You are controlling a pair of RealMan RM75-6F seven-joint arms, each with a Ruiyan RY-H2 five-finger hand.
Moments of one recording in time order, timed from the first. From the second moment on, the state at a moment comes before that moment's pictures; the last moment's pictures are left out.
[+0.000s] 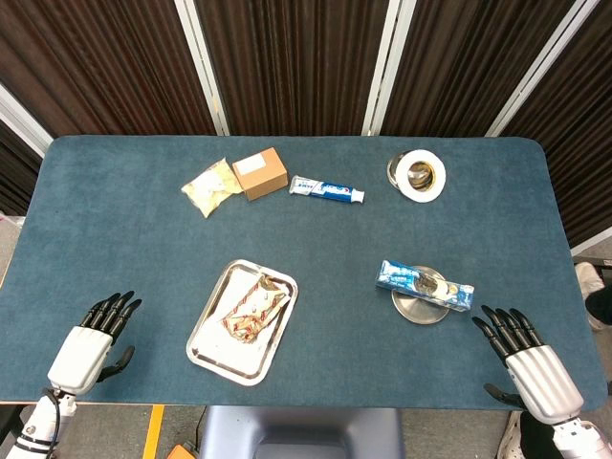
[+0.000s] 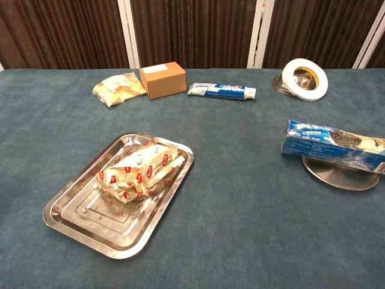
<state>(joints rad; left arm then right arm) -0.19 -1.30 0.06 -1.43 1.70 1.47 0.05 0.05 -1.04 -0.12 -1.67 -1.81 1.51 -0.06</state>
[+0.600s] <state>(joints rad) -0.38 -1.46 0.01 -1.48 1.70 1.22 -0.06 0.05 -1.03 -0.12 -1.67 -1.80 1.49 -0.03</state>
